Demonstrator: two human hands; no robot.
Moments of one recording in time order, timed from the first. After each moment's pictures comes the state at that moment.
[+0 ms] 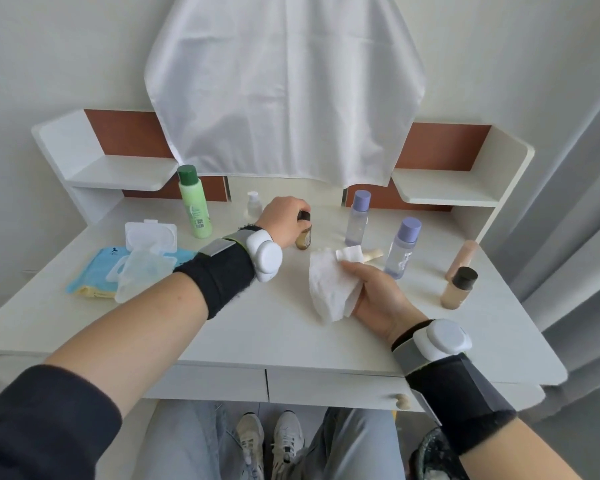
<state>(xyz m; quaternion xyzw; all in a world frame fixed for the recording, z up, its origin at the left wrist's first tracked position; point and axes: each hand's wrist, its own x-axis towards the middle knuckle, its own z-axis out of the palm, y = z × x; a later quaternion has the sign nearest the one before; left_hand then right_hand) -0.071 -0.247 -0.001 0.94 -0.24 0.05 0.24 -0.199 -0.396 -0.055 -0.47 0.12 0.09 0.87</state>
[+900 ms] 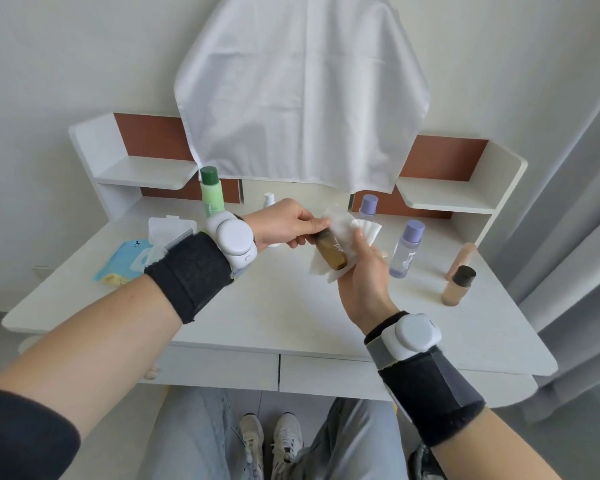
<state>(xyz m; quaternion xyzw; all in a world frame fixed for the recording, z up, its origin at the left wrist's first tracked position) -0.121 -0.208 0.035 0.84 -0.26 -0.15 0.44 -0.212 -0.336 -0.018 -0.51 0.09 -0.15 0.84</state>
